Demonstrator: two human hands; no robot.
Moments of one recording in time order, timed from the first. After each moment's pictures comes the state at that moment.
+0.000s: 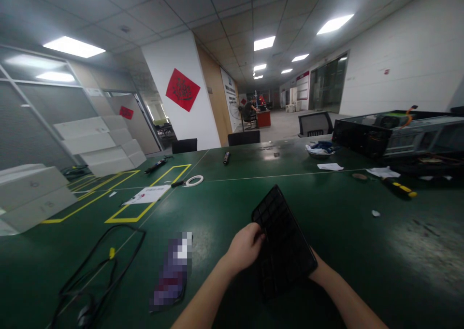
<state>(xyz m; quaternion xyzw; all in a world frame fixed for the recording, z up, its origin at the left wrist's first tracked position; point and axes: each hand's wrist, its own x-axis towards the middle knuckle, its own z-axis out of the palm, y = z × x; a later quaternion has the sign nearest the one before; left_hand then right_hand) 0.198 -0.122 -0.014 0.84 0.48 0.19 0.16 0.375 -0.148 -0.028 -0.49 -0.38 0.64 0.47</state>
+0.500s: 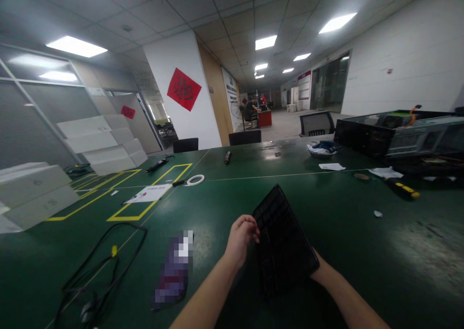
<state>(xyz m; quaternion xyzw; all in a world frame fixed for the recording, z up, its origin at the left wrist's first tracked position) 0.203 -0.118 -0.017 0.58 0.49 0.44 0.48 0.375 -0.143 -0.035 -0.46 -0.38 0.65 0.46</state>
